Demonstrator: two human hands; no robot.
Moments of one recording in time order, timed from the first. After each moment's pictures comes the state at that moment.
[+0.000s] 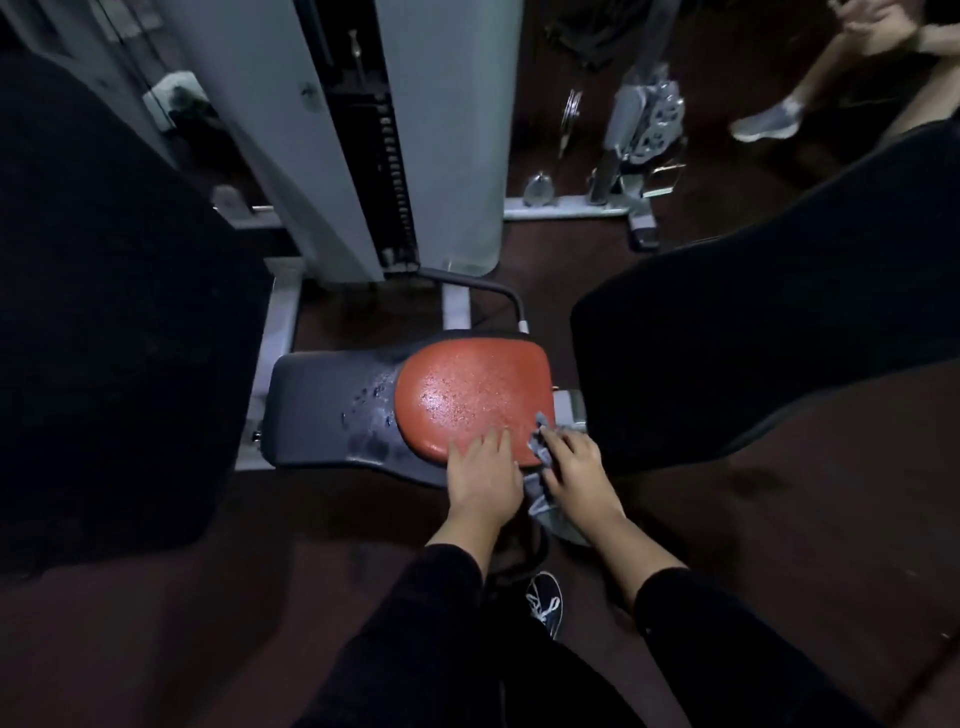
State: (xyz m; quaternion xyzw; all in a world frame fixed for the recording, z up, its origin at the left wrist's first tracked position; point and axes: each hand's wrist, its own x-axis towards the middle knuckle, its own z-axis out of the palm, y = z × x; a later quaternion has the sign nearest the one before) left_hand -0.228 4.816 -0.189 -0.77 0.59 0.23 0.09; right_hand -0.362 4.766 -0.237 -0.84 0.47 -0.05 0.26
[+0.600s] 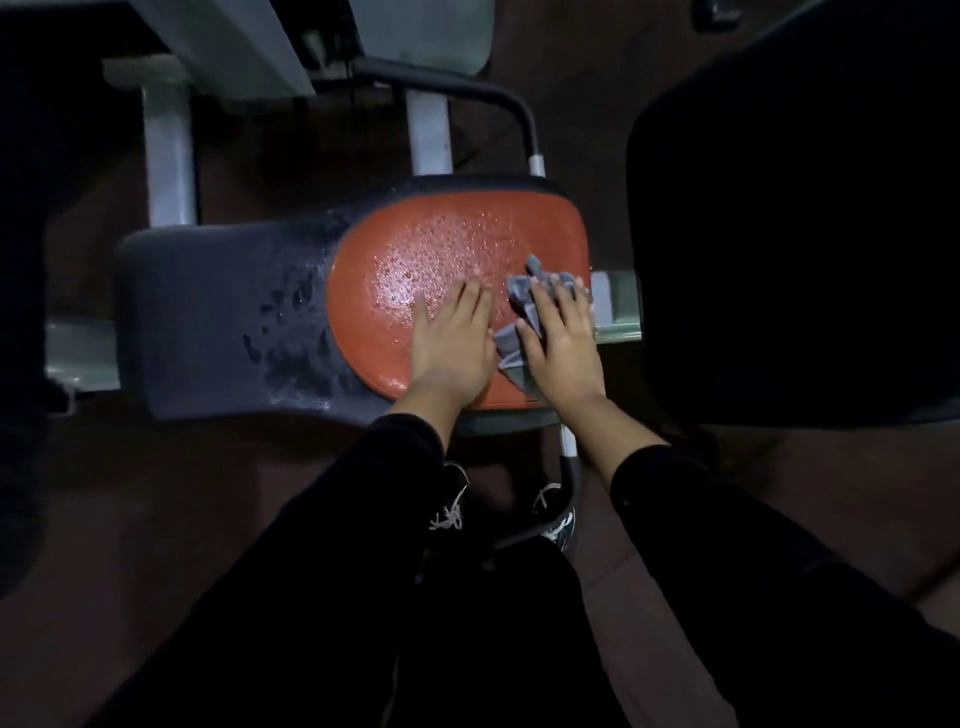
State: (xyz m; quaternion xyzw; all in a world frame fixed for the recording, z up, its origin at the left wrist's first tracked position) left_hand -0.146 4.701 -0.421 -0.74 0.63 0.20 0.12; right_hand -0.286 4.661 -0.456 -0.78 0.54 -0.07 0.29
